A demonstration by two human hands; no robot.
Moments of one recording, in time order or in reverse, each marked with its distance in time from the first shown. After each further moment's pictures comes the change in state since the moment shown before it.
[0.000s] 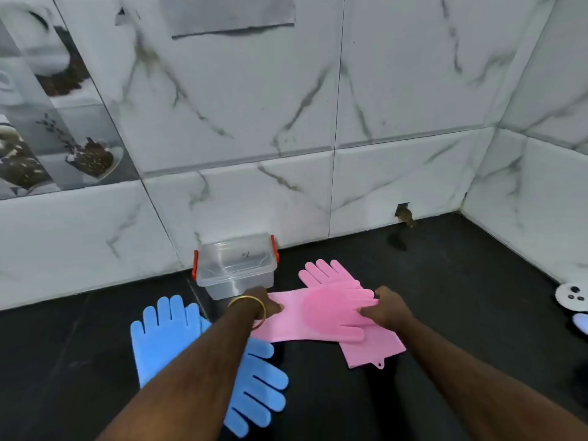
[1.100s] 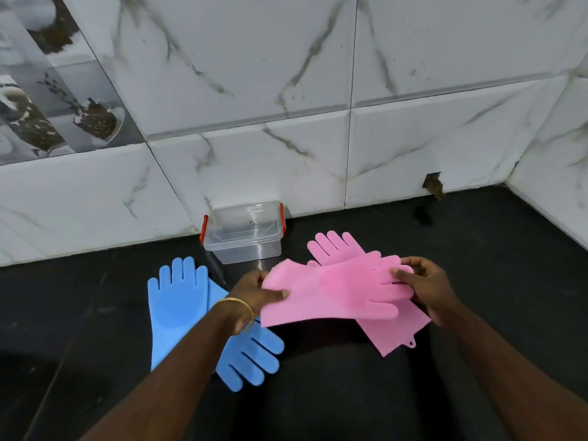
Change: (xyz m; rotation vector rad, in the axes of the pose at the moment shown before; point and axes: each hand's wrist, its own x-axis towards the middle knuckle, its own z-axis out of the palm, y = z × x) left_hand -0.075 -0.006 0.022 -1.031 0.003 -0.032; right_hand 0.008 0.050 -0.033 0.849 -0.050 0.007
